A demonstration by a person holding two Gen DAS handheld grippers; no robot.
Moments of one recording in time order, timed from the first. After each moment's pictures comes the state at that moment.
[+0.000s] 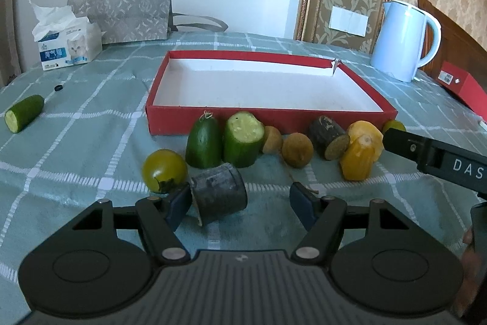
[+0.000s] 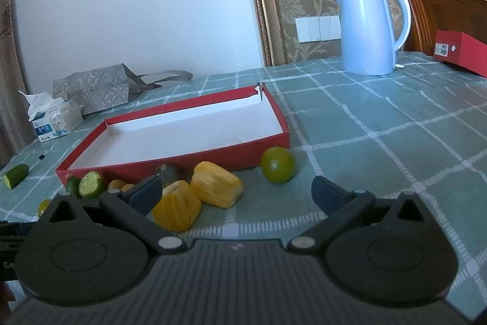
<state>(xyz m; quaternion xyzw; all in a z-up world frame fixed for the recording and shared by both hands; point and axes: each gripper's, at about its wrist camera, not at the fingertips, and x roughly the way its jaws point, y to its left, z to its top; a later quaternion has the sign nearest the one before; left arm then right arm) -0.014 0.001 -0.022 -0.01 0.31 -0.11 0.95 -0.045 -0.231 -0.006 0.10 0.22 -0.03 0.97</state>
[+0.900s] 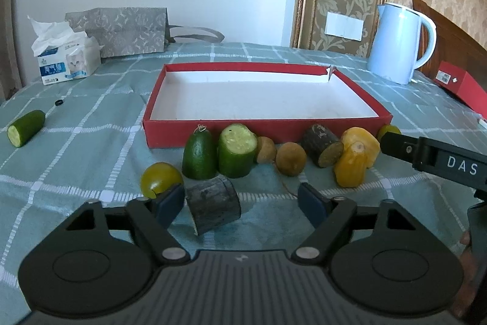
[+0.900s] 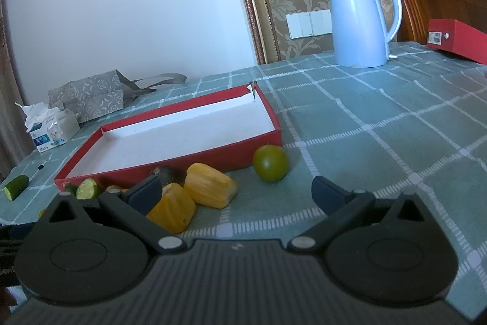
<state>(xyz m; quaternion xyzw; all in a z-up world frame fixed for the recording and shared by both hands) -0.019 -0.004 -0.017 0.00 0.29 -0.11 0.95 -0.045 -0.240 -0.007 0.12 0.22 -0.04 0.97</state>
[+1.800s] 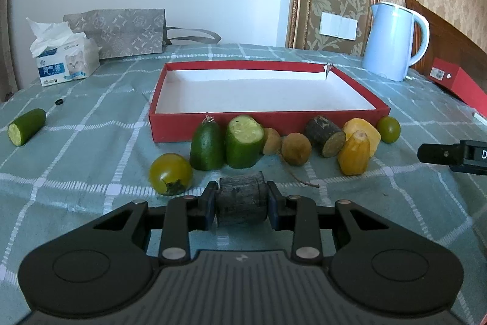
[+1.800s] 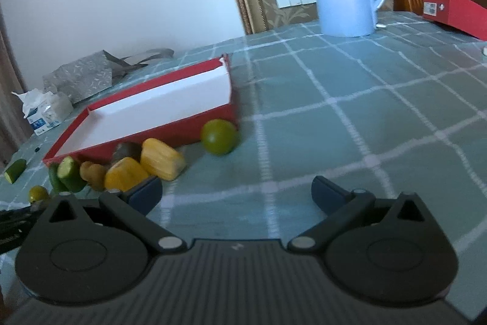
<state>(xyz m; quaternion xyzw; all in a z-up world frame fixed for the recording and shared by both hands) -0.025 0.009 -0.024 0.00 0.28 -0.12 0.95 -0.054 -0.298 -0.013 0.14 0.29 -0.02 0.95</state>
